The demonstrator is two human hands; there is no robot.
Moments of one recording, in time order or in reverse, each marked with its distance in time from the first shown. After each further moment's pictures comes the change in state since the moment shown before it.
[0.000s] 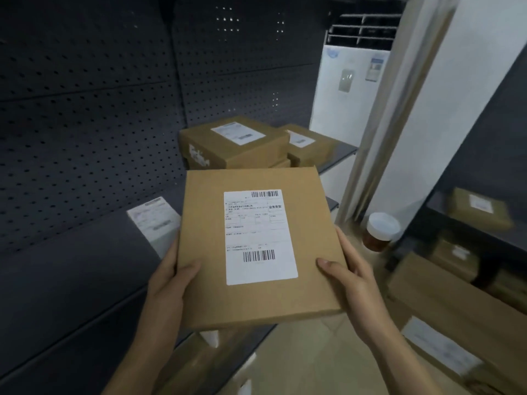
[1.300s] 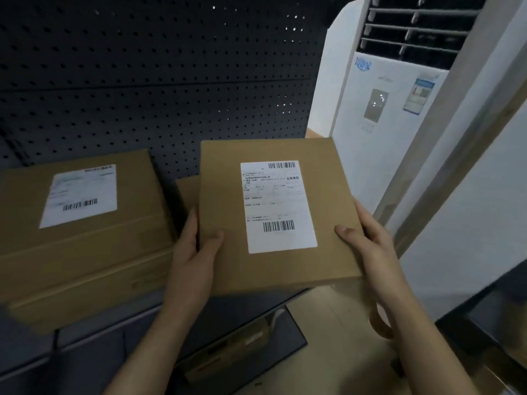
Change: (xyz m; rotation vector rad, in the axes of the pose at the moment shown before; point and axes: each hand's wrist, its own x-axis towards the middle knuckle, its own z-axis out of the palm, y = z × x) left_hand 0.319 -0.026 0.421 0.059 0.221 0.146; right_hand 0.507 -0.038 -0.269 -0.137 -0.296 -0.141
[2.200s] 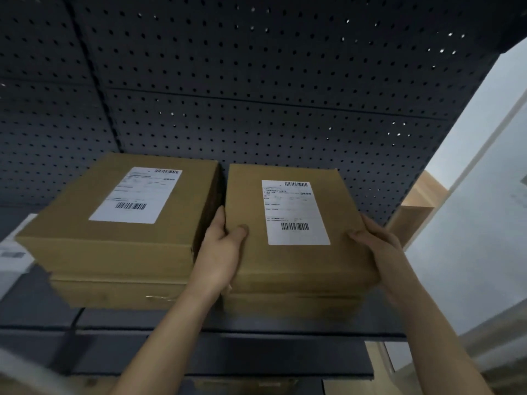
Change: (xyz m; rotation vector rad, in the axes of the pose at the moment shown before) left_hand 0.112 -0.002 0.011 0.176 0.407 -0.192; right_hand 0.212 0.044 0.058 0.056 -0.359 0.243
